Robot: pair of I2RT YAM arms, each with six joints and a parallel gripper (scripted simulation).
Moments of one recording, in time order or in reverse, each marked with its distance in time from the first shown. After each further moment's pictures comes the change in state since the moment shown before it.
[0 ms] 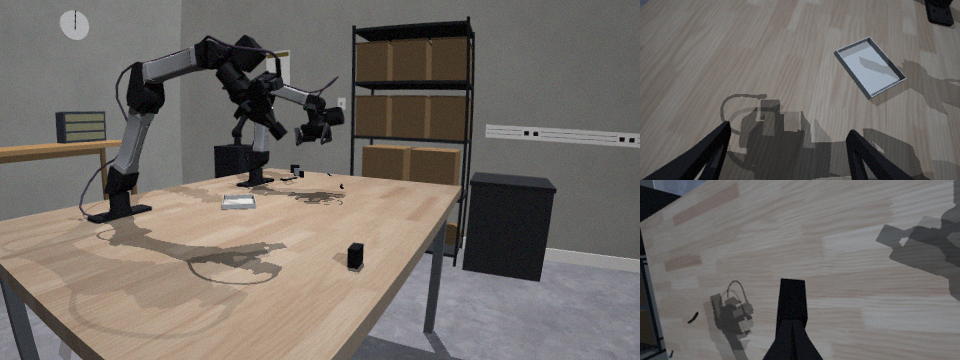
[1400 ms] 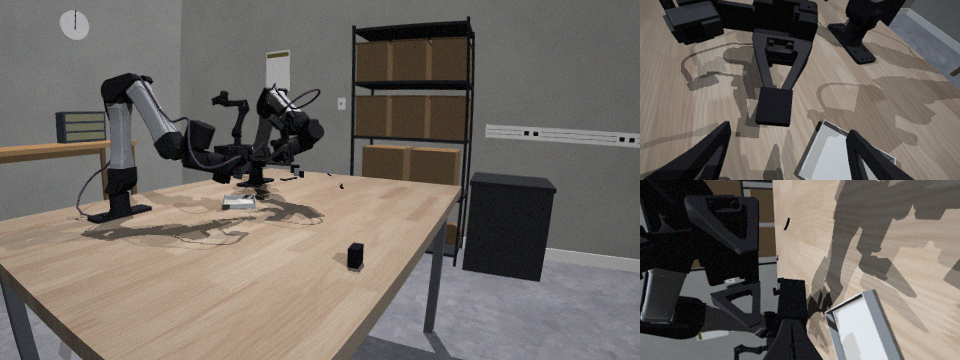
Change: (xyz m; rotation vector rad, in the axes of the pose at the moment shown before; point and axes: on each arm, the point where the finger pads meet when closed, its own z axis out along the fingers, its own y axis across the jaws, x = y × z) left arm -0.095 -0.076 0.246 0.578 -0.230 0.109; right arm 0.234 -0.032 0.028 -0.716 0.393 0.248
